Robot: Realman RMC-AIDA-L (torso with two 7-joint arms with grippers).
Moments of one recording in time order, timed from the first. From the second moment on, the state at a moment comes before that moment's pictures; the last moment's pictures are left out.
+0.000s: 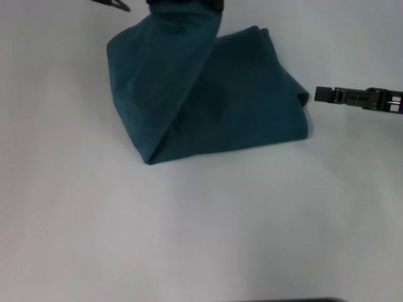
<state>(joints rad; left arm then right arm) -0.99 -2.08 -2.18 -1.01 -0.82 1.52 -2.91 0.42 1.97 -0.68 -0.59 -1.95 -1.51 1.97</state>
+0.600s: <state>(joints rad) -1.06 -2.11 -2.04 -0.86 -0.80 1.37 -2.87 0.44 1.97 -0.68 -0.59 -1.98 -1.50 1.98</state>
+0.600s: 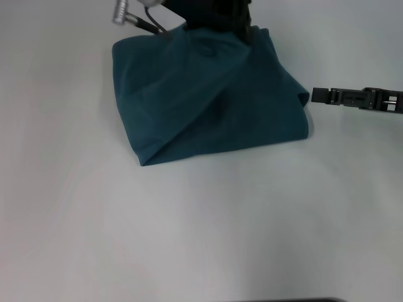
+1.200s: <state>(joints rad) -1.11 -2.13 -2.04 -0.83 -0.86 1.34 -2.81 0.44 1.97 -0.68 -0.59 -1.99 -1.50 1.99</state>
